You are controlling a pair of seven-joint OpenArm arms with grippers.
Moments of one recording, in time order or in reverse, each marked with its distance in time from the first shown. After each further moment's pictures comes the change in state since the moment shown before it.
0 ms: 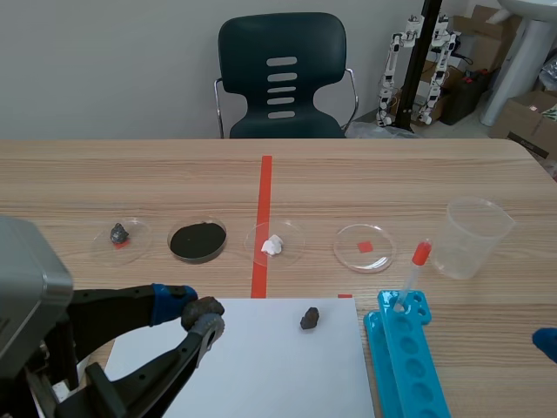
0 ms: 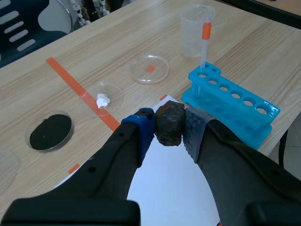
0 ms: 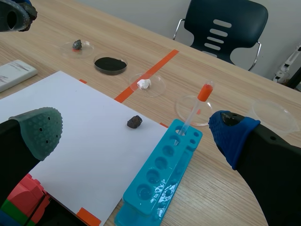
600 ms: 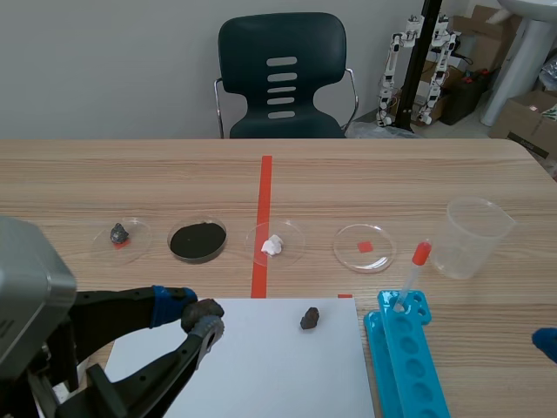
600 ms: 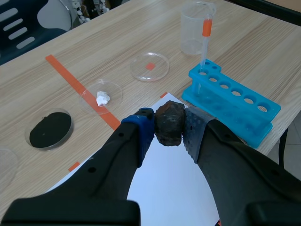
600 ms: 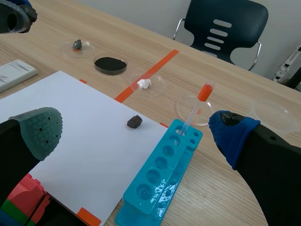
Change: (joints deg) left arm 0.0 0.0 0.0 0.0 0.0 0.0 0.6; right arm 0.0 0.0 0.0 0.0 0.0 0.0 0.0
